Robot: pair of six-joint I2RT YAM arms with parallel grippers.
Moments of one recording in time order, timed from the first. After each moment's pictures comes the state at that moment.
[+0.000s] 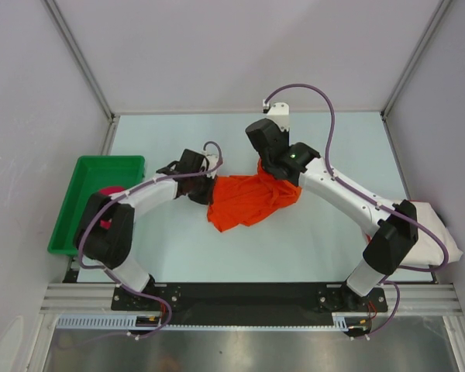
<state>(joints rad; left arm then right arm) -0.44 1.63 0.98 -0.38 0.26 -0.06 0.78 1.64 1.58 -0.59 0.78 0.41</state>
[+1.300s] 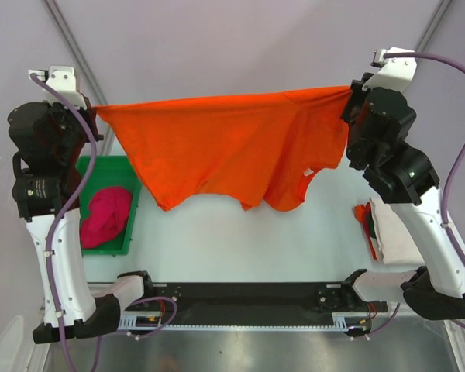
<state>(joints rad) 0.13 1.10 1.75 -0.75 0.08 0.13 0.64 1.25 1.83 -0.55 0.91 0.05</state>
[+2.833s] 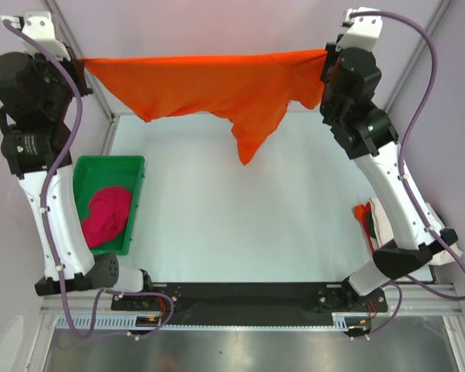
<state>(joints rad) 0.14 1.45 2.25 -0.74 0.11 0.07 0.52 1.59 2.14 -0.39 0.79 -0.06</state>
